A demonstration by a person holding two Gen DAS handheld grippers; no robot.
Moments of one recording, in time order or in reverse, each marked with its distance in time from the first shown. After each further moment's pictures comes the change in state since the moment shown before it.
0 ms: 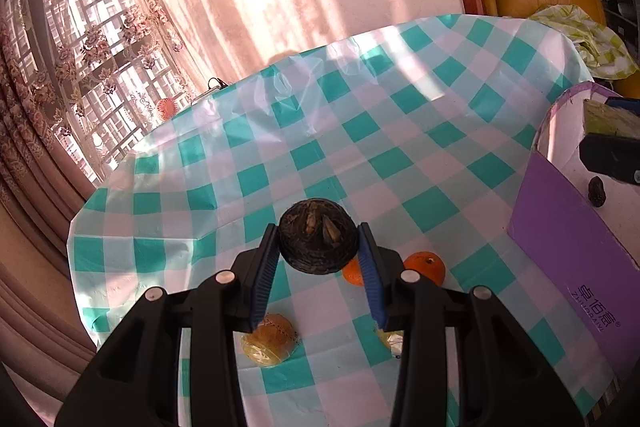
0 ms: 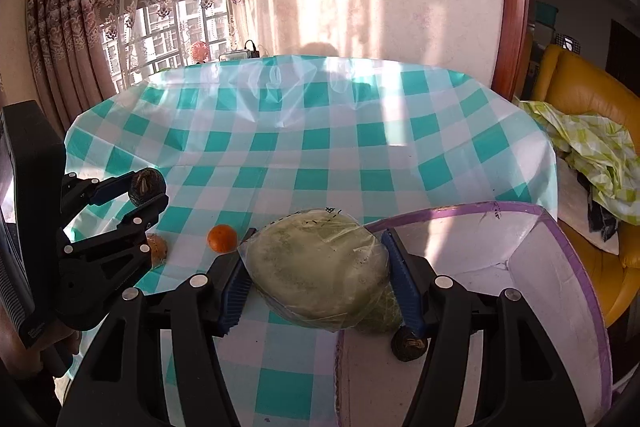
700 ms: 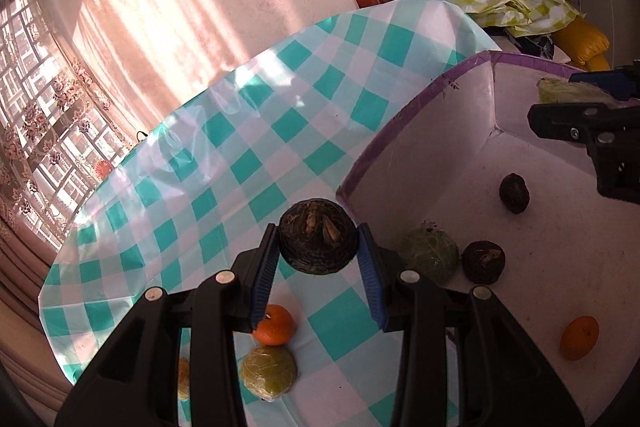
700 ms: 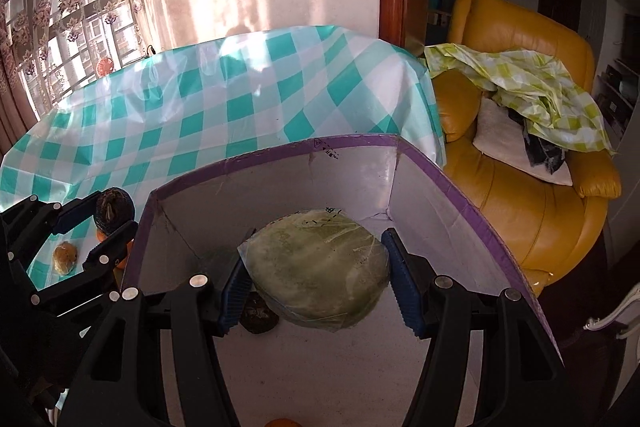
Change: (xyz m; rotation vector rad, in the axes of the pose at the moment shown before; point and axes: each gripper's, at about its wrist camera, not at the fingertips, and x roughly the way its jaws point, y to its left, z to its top) left arm -0.001 -0.150 0.033 0.211 -0.040 -0.123; right arm 0.005 -0.133 -0.038 0.200 0.066 -0.192
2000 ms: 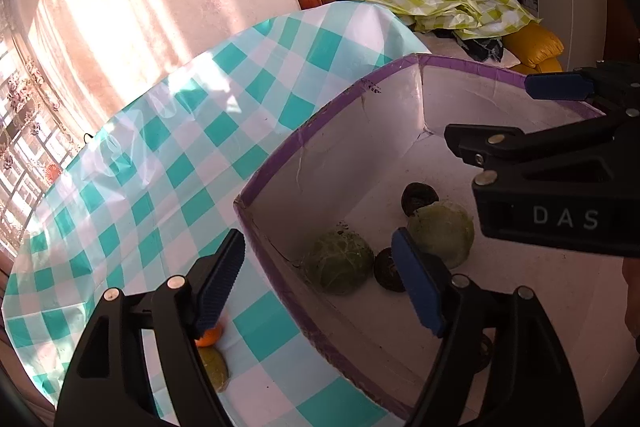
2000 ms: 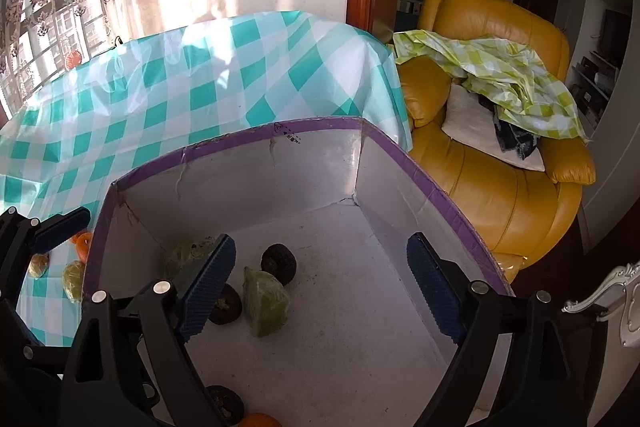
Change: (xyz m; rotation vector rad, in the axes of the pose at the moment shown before) left arm -0.011 -0.032 0.004 0.012 0.002 -0.206; right arm 0.002 -0.003 -0.001 -0.001 0.036 -0.119
